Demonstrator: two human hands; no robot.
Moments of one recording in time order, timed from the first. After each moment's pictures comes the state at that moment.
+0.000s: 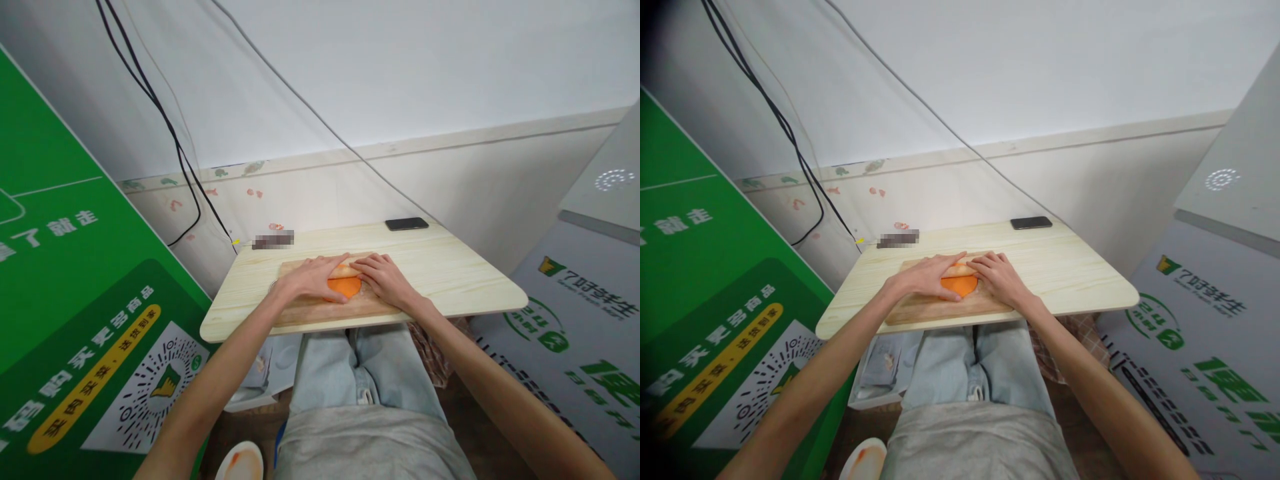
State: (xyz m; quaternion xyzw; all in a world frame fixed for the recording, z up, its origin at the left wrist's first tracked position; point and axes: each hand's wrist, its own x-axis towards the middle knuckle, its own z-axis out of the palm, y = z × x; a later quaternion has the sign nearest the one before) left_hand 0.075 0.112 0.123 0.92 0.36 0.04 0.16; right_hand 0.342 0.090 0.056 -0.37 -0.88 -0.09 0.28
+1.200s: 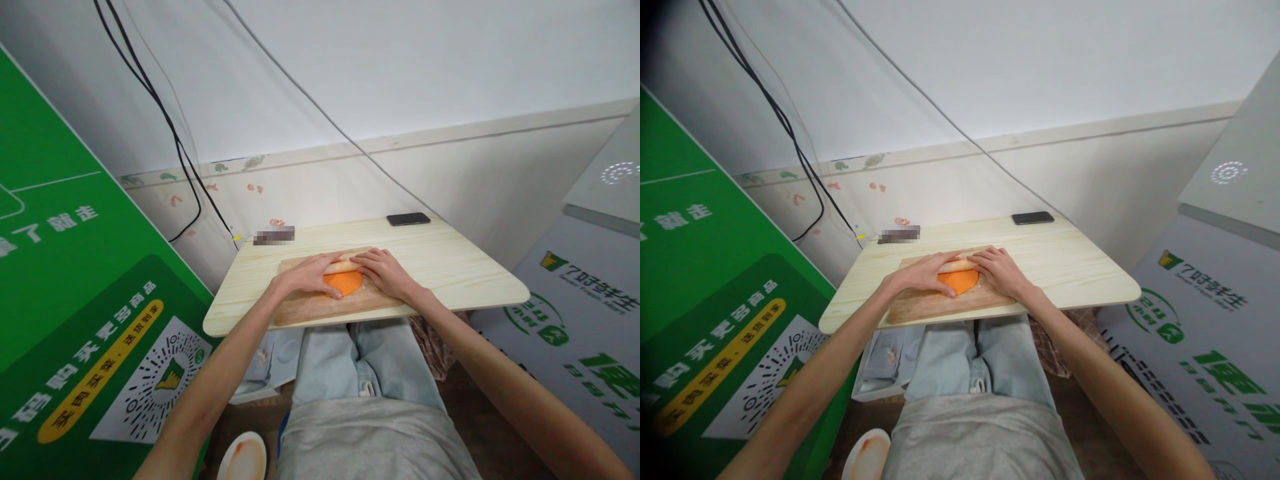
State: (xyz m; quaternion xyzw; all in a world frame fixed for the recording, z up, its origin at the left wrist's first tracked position) left_hand 0.059 0.121 0.110 0.91 0.36 0.06 0.18; right_hand 0.340 0.096 0.059 -0.38 -0.88 -0.05 0.28
